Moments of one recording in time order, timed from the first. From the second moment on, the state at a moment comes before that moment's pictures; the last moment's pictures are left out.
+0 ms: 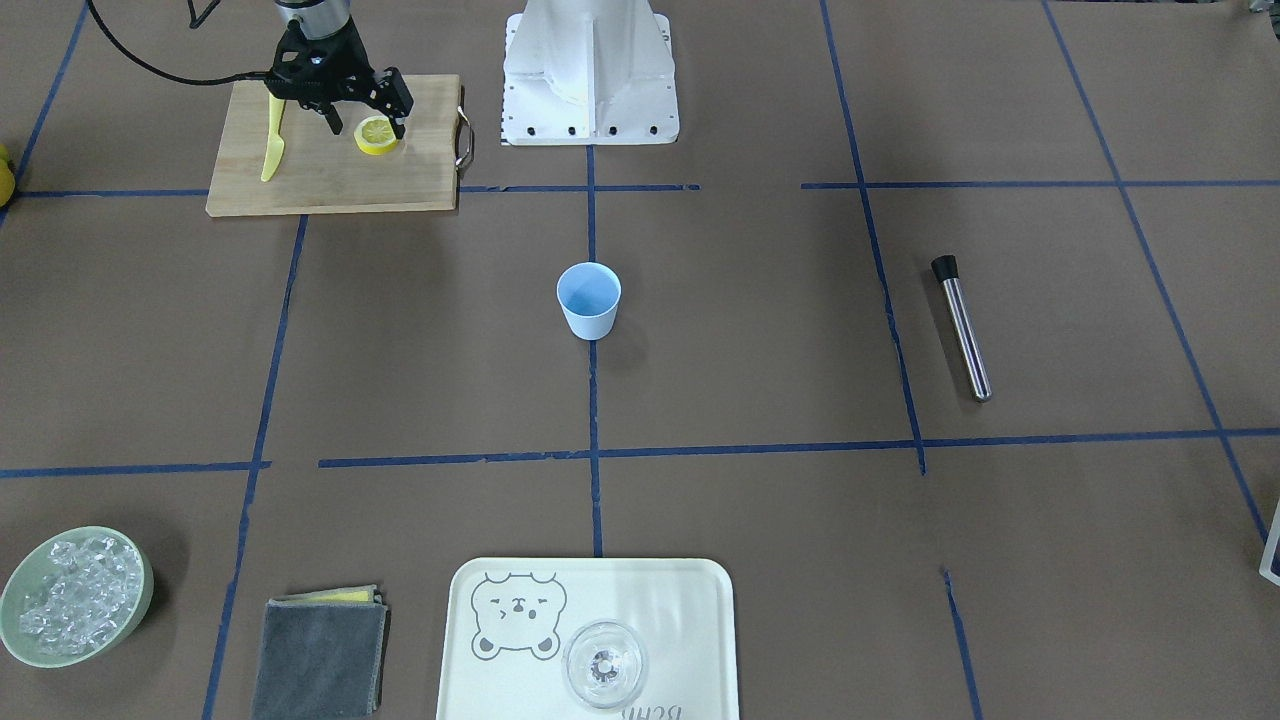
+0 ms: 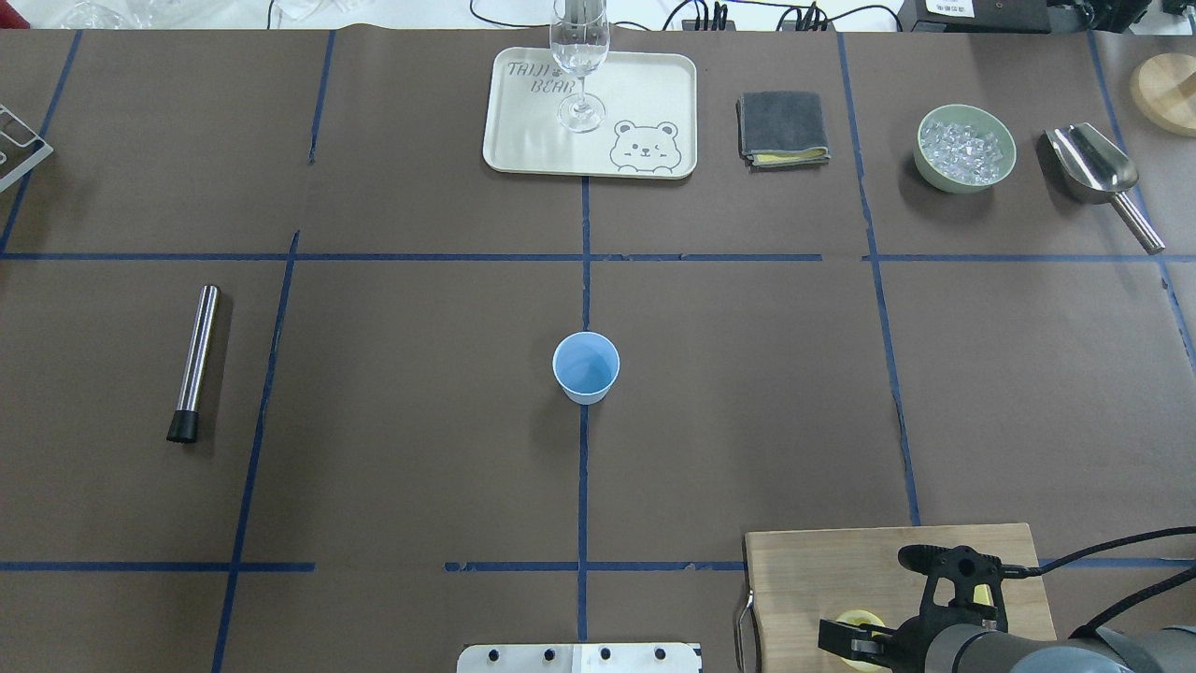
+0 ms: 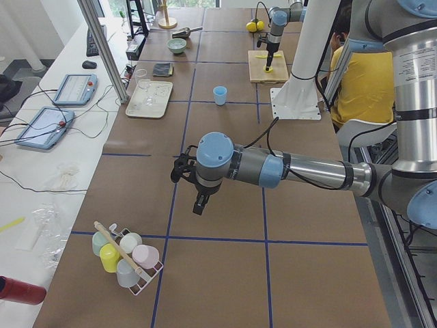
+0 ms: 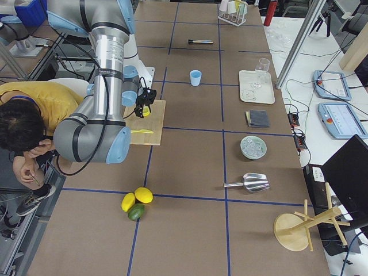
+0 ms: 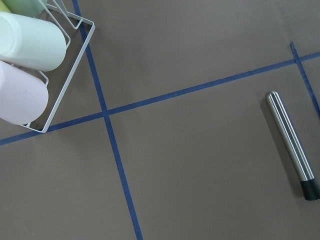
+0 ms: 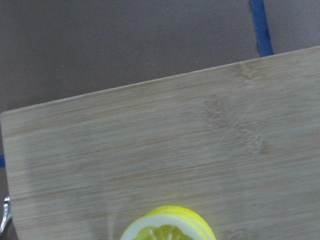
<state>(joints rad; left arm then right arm) -1.59 -1.38 -1.91 -1.66 -2.48 0.13 -0.07 -1.78 2.20 -1.17 1.43 1.80</state>
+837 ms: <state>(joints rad) -1.59 -1.37 -1.91 -1.68 -2.48 0.13 -0.08 -1.78 2.20 -1.17 1.43 1.80</state>
